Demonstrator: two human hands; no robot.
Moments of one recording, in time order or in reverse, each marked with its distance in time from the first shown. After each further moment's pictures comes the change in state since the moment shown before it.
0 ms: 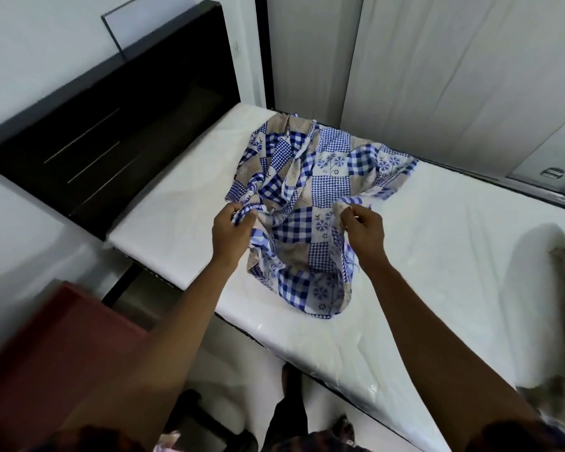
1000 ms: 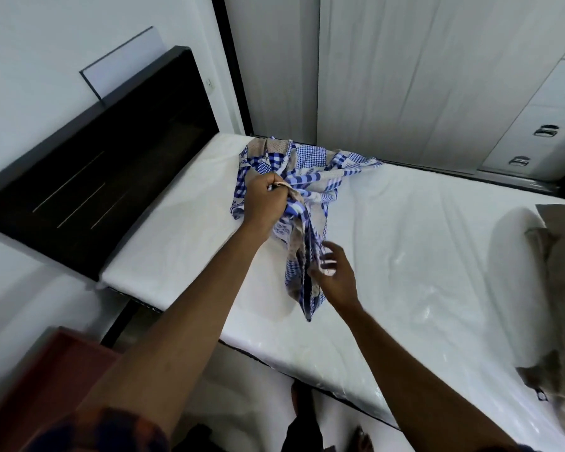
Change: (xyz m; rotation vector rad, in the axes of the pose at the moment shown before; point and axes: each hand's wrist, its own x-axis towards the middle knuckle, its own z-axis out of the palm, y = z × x) left_hand 0.000 0.139 0.058 -0.083 -0.247 0.035; right_hand -0.088 0.021 0.007 0.013 0.024 0.152
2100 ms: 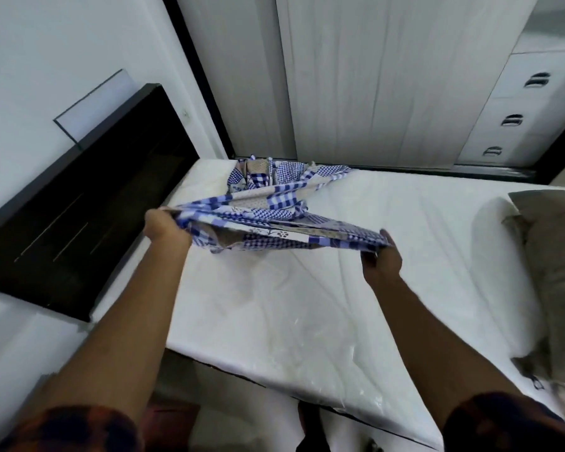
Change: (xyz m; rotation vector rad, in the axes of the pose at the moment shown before) left_hand 0.050 -0.003 -0.078 -0.718 0.512 -0.375; right_hand 0.089 0.009 -0.110 1.243 0.567 0.402
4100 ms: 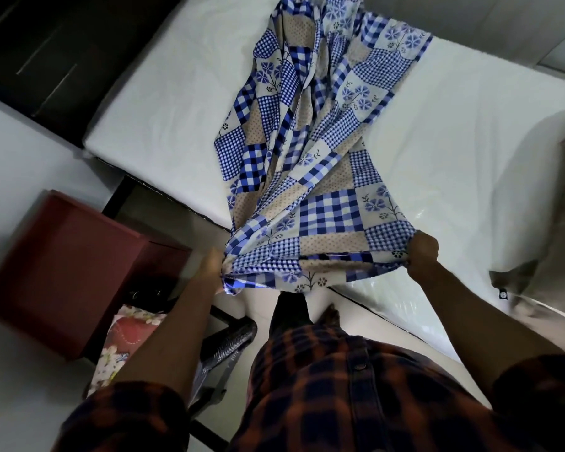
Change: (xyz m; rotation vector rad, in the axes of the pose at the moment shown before) left_hand -0.111 -0.270 -0.279 0.490 0.103 -0.805; right_hand -0.010 -0.024 -0.225 -1.438 0.190 0.112
